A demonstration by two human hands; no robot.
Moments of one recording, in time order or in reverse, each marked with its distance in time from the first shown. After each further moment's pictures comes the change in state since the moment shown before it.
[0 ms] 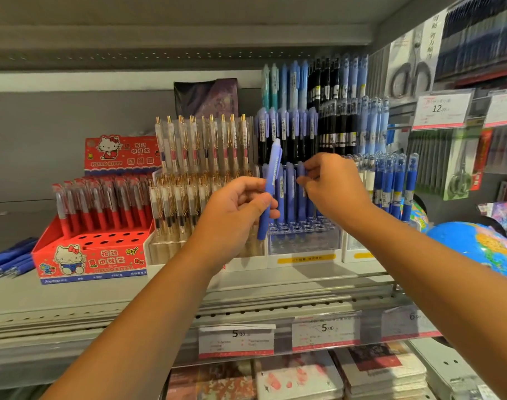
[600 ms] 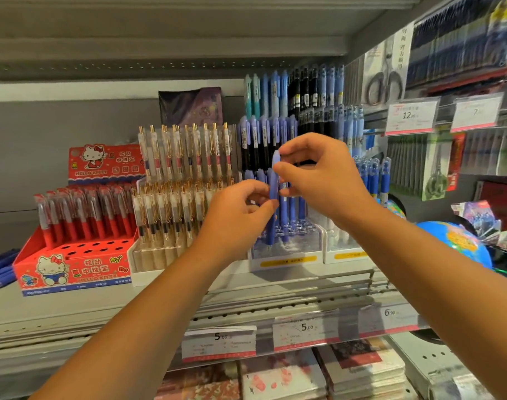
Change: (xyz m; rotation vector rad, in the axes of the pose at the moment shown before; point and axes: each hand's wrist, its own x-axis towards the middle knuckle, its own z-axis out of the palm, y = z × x) left_hand 0.014 0.003 0.028 0.397 0.026 0.109; right_hand -0.025 -0.034 -0.044 0.647 0.000 -0.001
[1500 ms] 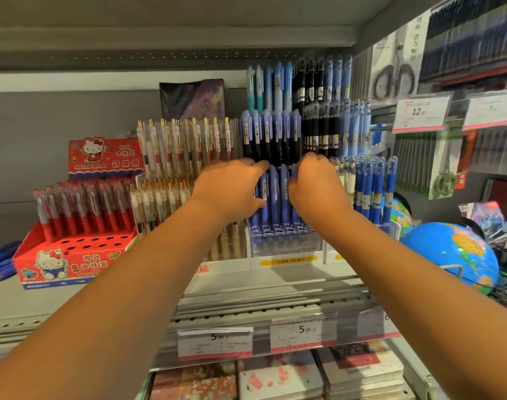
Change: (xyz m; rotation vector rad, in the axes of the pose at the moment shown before) left_hand 0.066 -0.014 -0.016 1.198 -0.146 0.326; right_hand 0.024 0.042 0.016 -0.793 0.002 0.134
